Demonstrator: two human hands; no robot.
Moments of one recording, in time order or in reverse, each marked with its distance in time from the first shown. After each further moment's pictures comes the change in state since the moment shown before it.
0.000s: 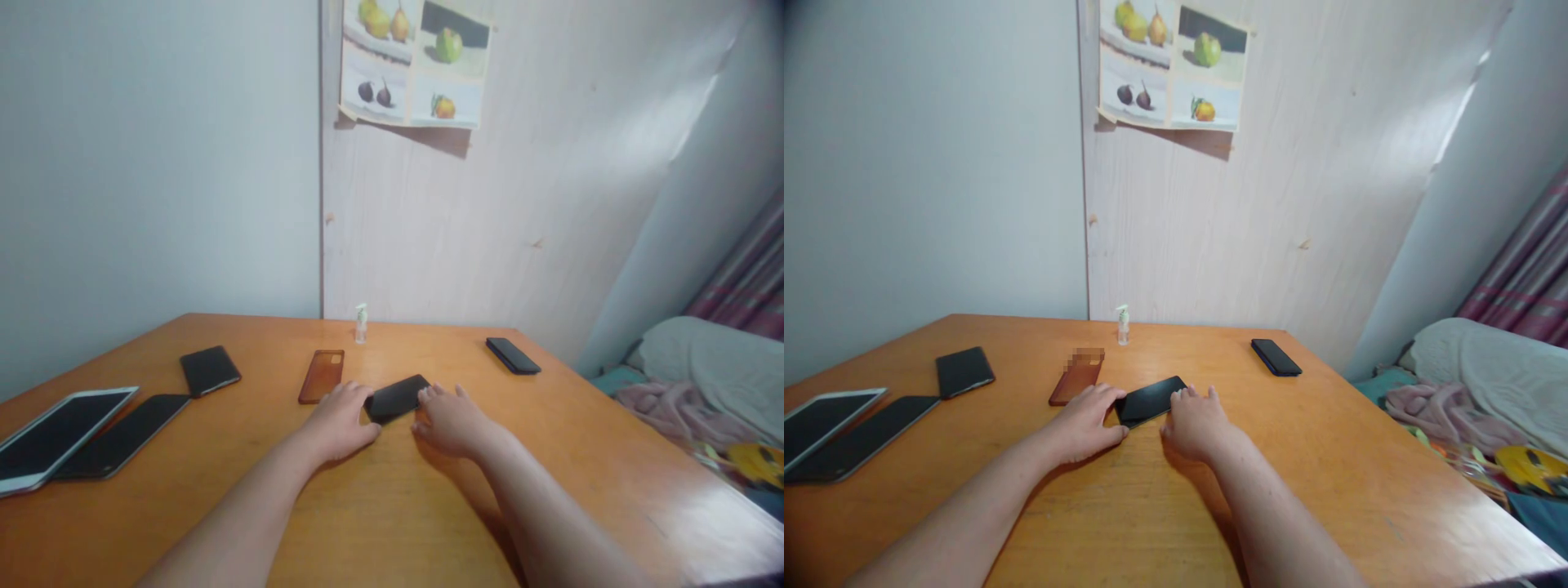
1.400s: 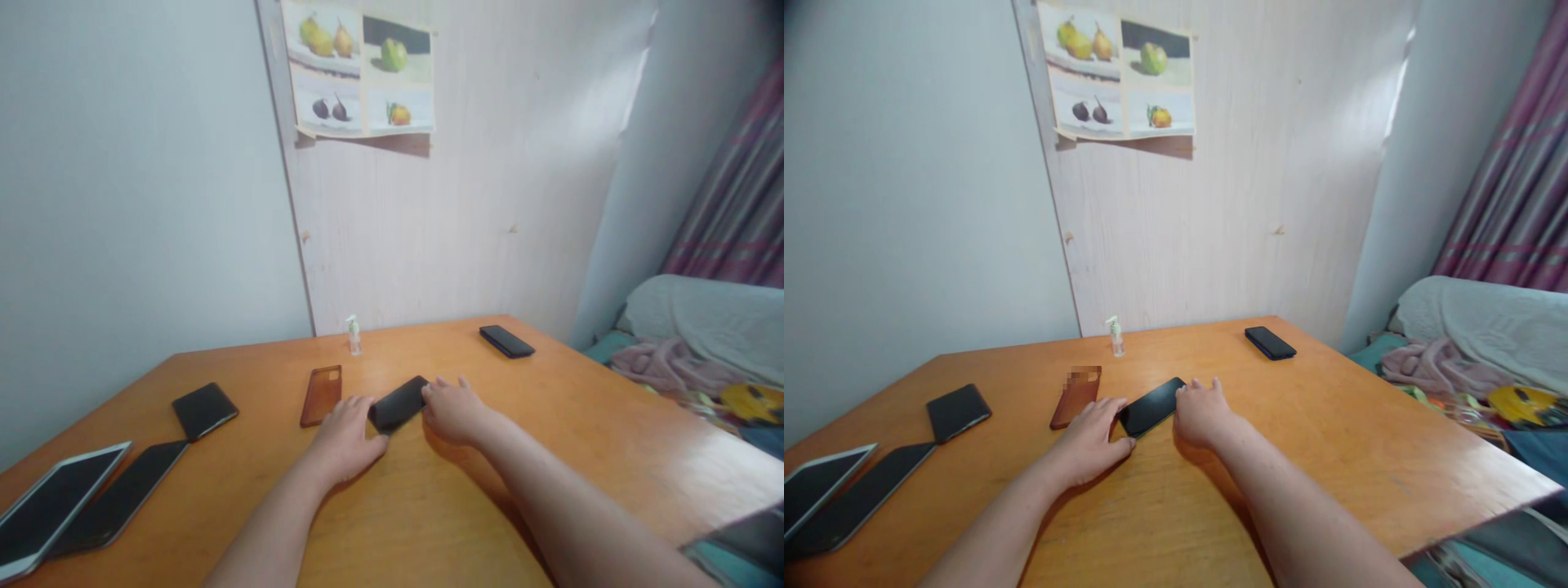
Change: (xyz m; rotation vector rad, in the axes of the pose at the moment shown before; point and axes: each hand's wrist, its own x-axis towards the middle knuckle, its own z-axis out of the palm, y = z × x) left_hand -0.001 -0.003 0.000 0.041 -0.032 0.017; right_hand 0.013 0.007 0.010 0.042 0.078 0.066
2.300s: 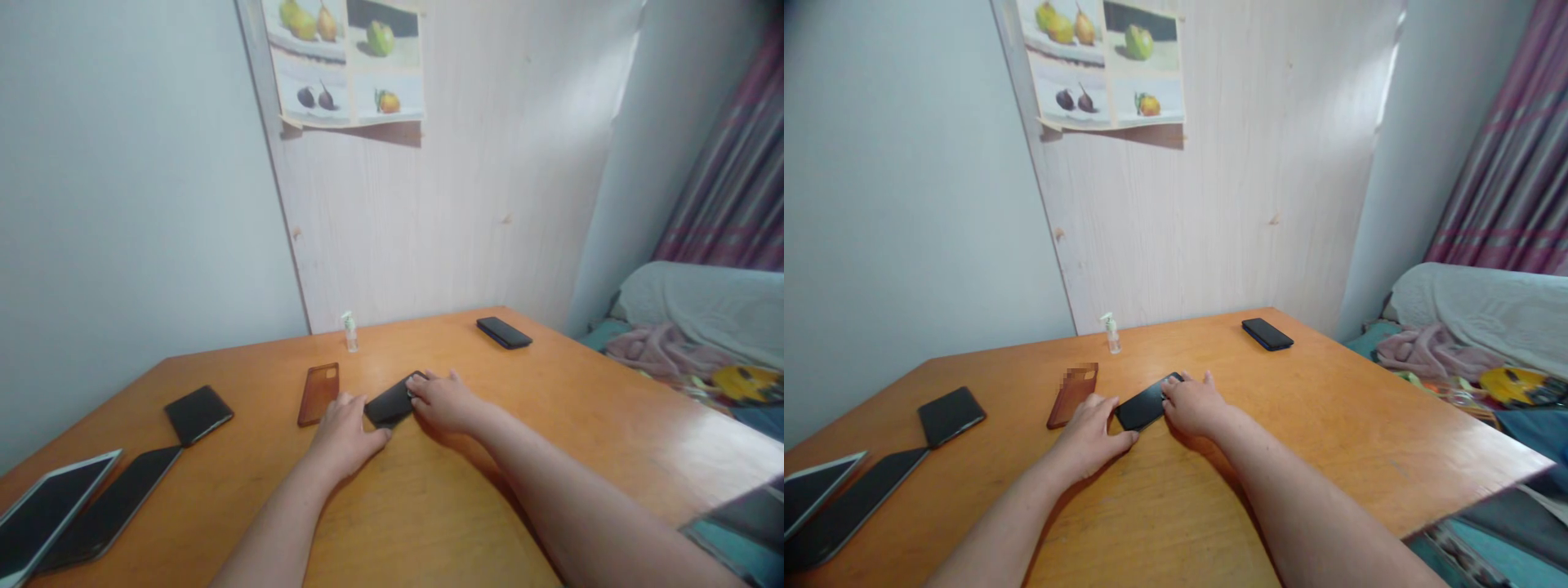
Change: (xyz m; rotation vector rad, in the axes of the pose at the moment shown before) left_hand 0.005 -0.001 0.009 0.033 0.028 -0.113; right_hand 0.014 0.005 0.011 0.140 0.020 -0.103
